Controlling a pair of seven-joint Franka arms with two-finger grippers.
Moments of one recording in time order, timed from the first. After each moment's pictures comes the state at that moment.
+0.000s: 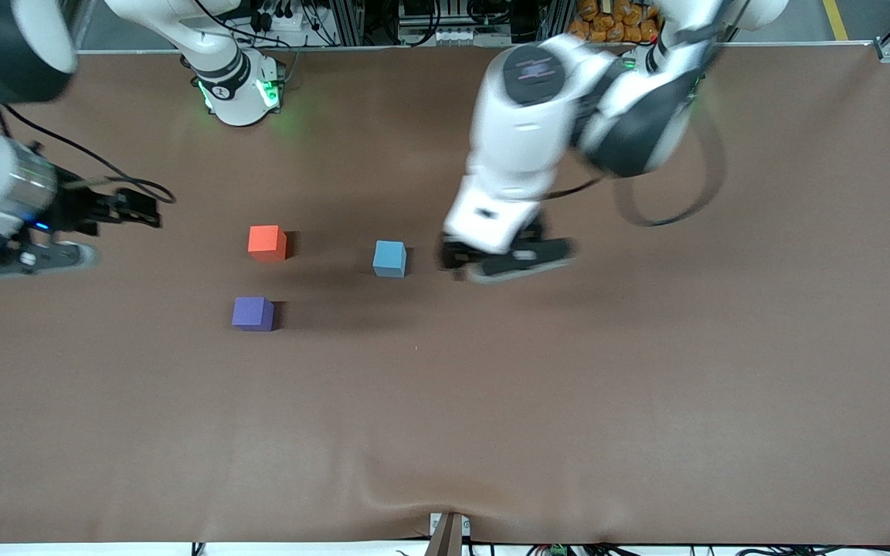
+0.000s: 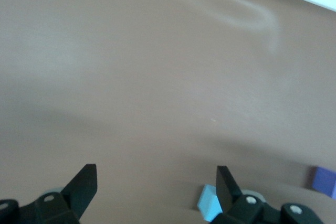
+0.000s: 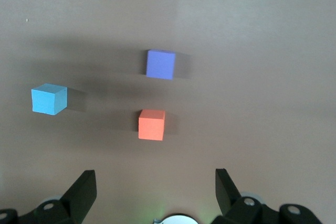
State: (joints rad) left arm -0.66 0.43 0.05 -1.24 0.02 1.84 -0.94; right arm 0.16 0.19 -0.03 -1.47 0.06 1.45 0.01
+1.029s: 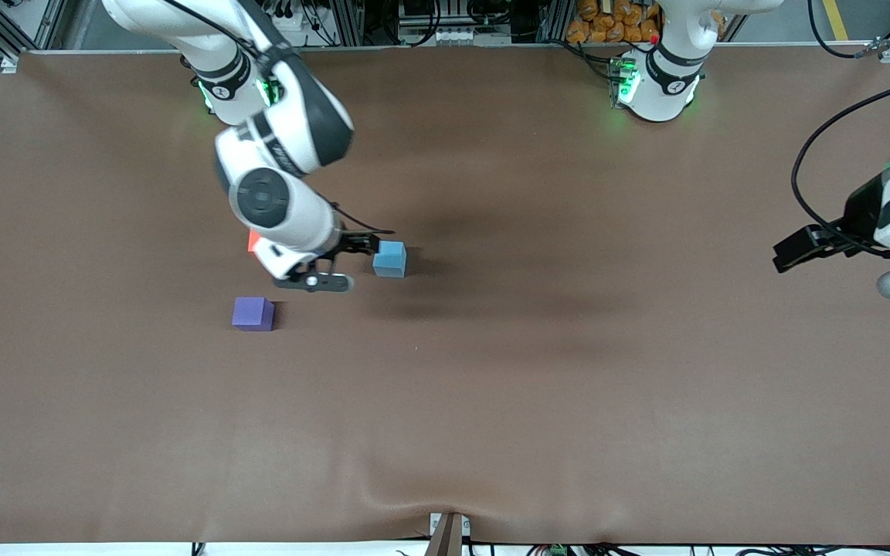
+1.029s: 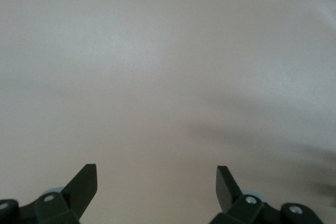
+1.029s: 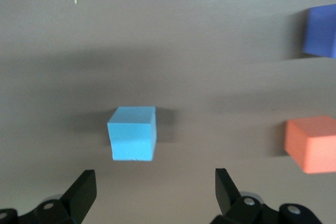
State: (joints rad) left arm -0.13 0.20 0.04 -1.34 0.02 1.56 -0.29; right arm 0.53 0.38 0.04 -1.77 0.15 1.99 0.57
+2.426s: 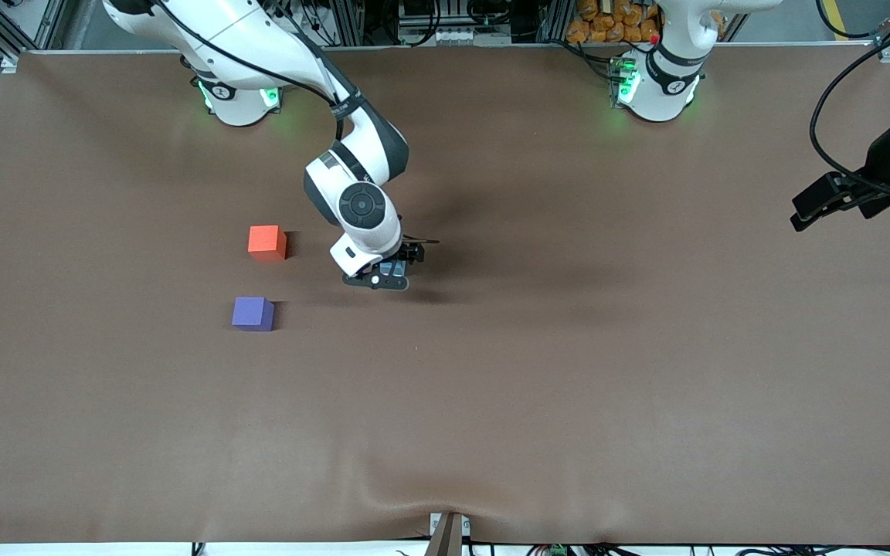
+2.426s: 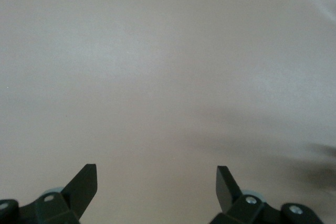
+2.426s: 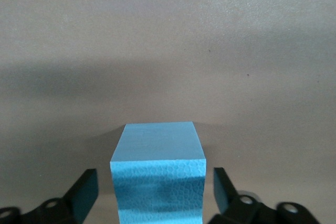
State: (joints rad) left arm -0.11 0.01 0.03 -1.55 0.02 1.62 -0.26; right arm 0.58 0.56 0.12 -1.86 0.03 2.28 0.76
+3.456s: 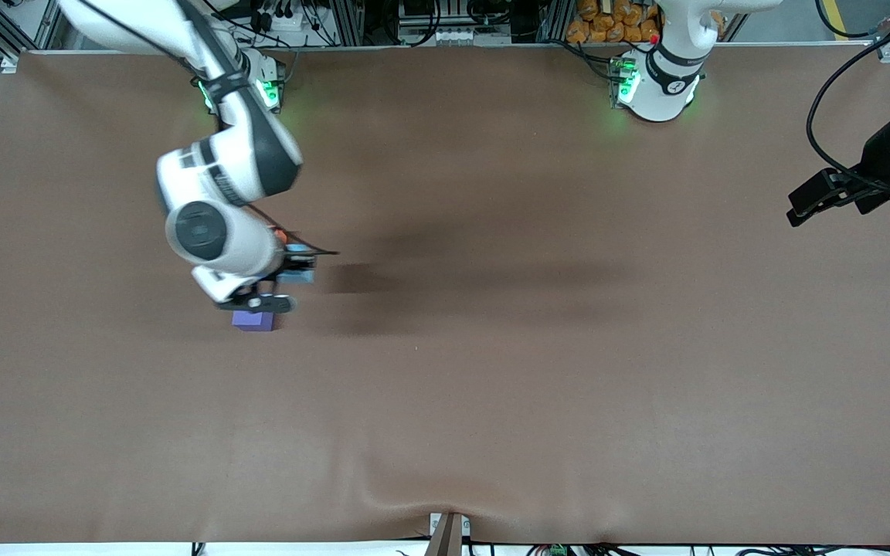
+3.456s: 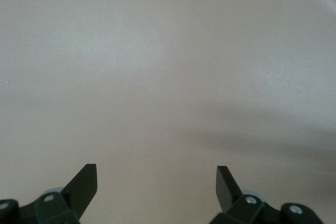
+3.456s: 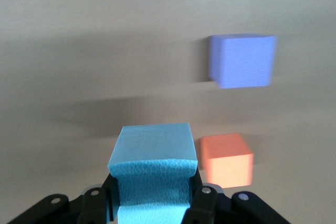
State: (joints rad) left arm -0.11 0.01 0.02 -1.55 0.02 1.60 -0.26; right arm 0.25 0.32 0.10 -1.82 0.04 1.89 0.38
